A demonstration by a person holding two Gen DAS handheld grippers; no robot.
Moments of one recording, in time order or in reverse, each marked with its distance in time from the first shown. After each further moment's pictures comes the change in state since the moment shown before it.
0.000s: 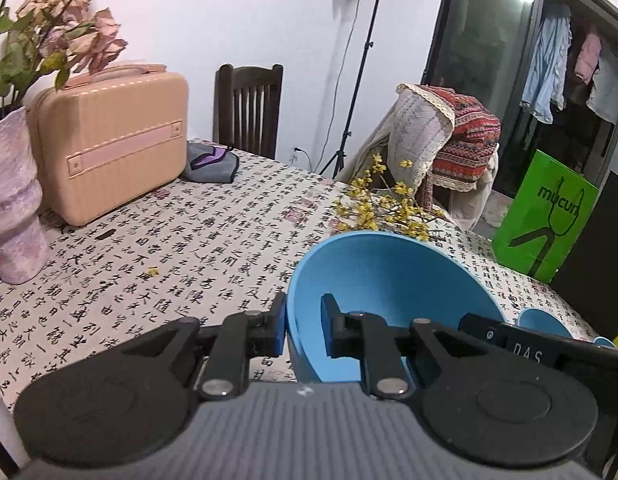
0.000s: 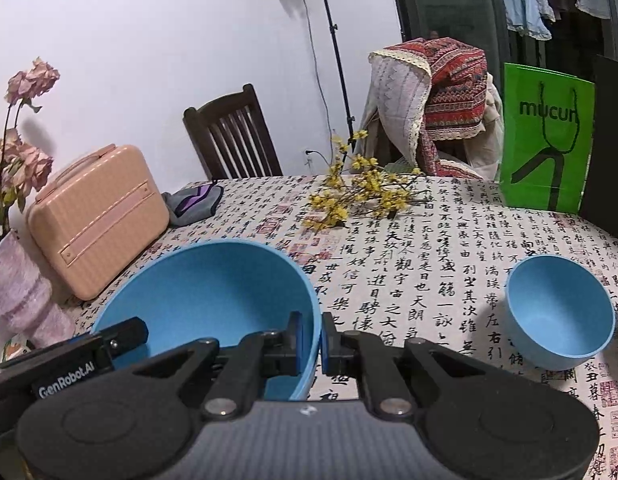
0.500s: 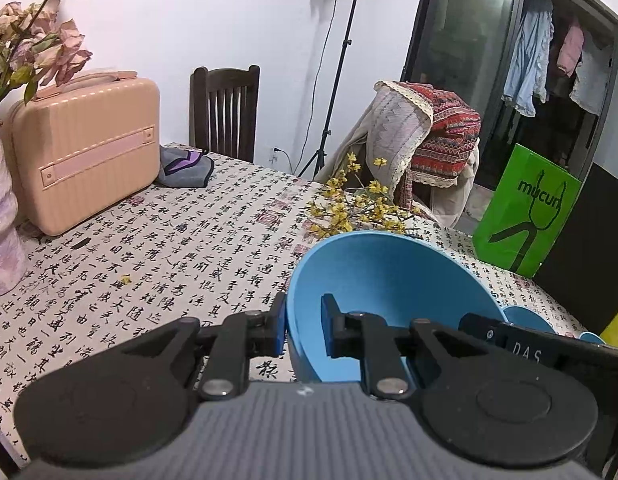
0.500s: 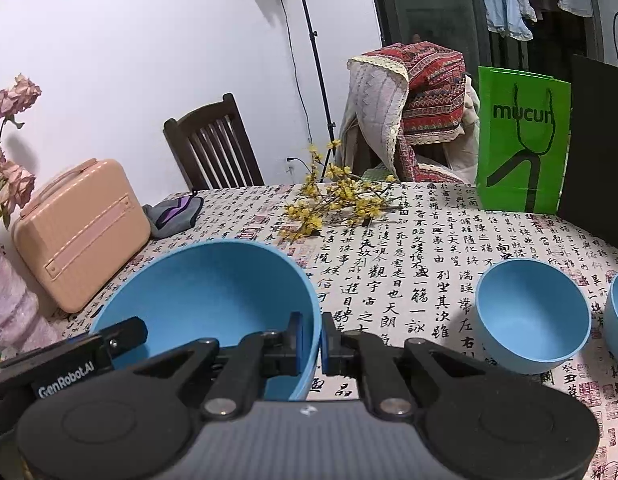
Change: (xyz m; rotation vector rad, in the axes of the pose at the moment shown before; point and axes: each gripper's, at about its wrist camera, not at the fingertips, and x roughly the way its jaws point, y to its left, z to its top) left arm 0.006 -0.025 0.004 0.035 0.003 -0.047; right arm -0.009 -0.020 0.006 0.030 -0.020 -0.046
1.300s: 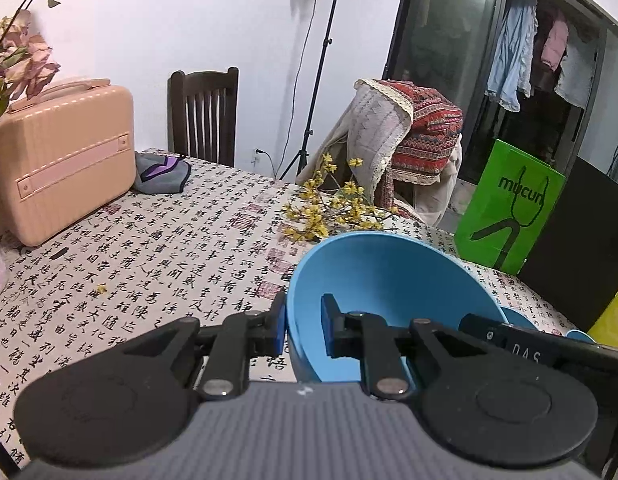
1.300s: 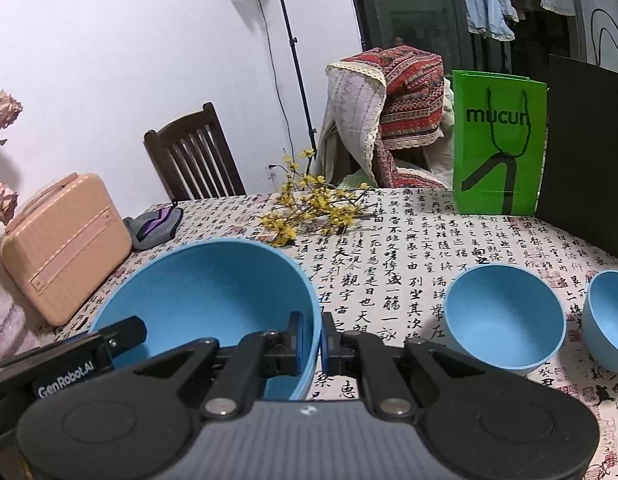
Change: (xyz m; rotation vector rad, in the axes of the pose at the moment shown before) left arm 0.005 -0.025 0.006 0.028 0.001 -0.040; right arm -0.007 -0.021 0.008 0.025 -0.017 -0.041
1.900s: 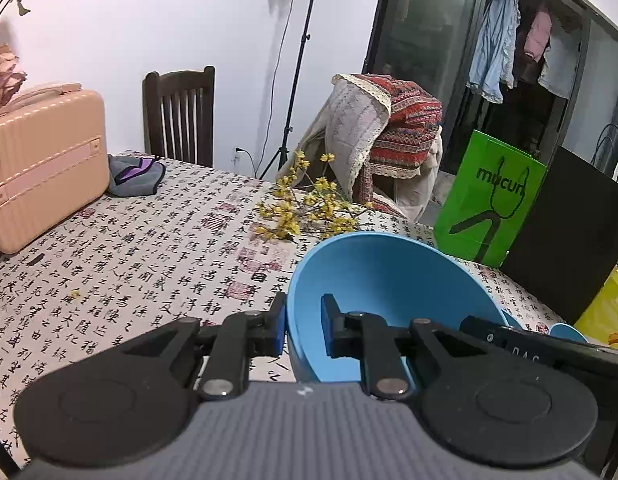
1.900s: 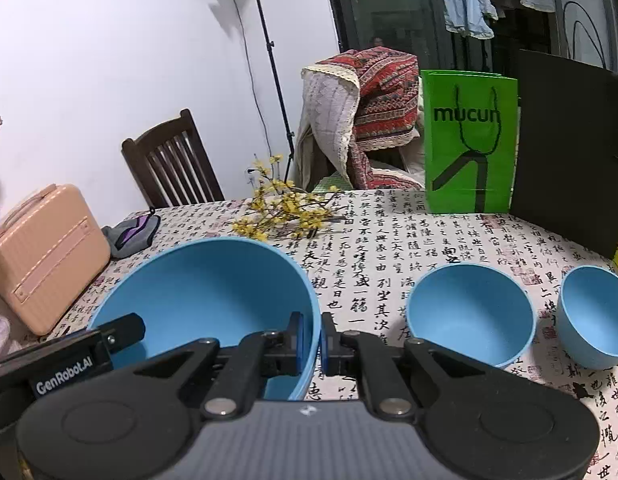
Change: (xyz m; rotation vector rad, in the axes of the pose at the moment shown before) left arm 0.008 -0.028 0.001 0.032 0.009 -0.043; right arm -0.007 -0.027 0.003 0.030 -0.010 -0.049
